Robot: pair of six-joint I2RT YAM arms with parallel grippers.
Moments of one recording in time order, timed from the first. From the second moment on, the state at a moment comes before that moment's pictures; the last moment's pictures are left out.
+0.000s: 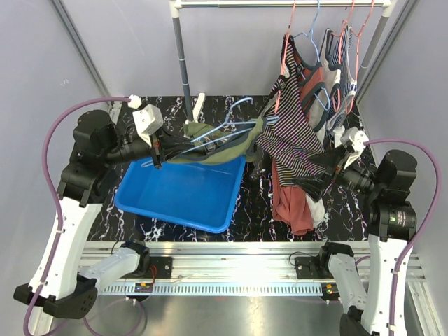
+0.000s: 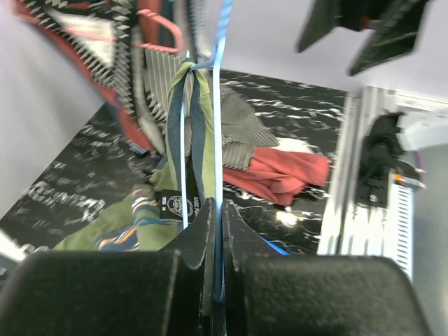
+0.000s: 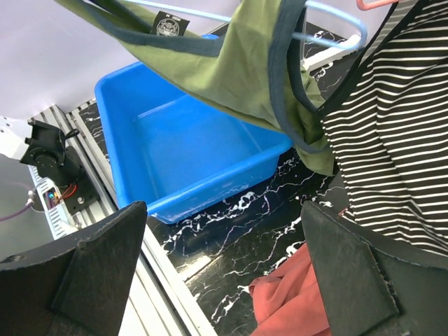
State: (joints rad) left arm -0.33 0.99 1.44 -0.58 0.87 0.15; right arm -0.16 0.69 1.12 -0.69 -1.08 -0.08
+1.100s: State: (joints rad) left arm -0.64 1.23 1.14 0.26 0.85 -0.55; right arm -0.16 0.71 1.02 -0.62 -0.68 0.38
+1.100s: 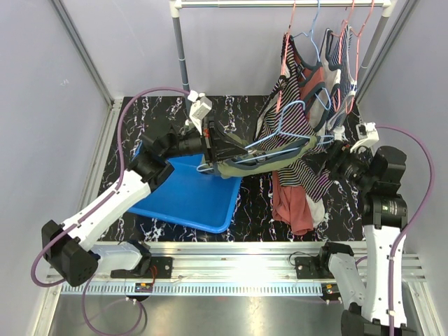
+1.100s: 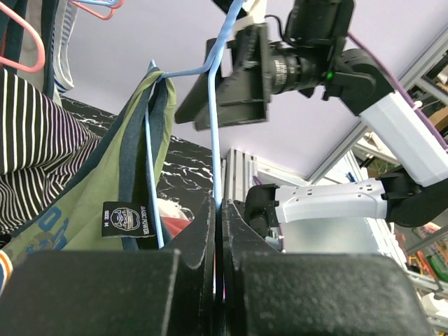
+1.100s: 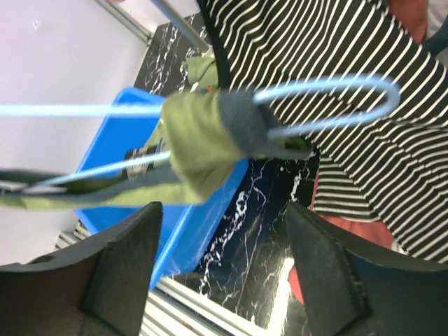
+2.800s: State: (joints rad) left arm -0.54 1.09 1.11 0.06 0.92 -0.40; right arm -0.18 0.78 0.94 -0.65 -0.40 0.38
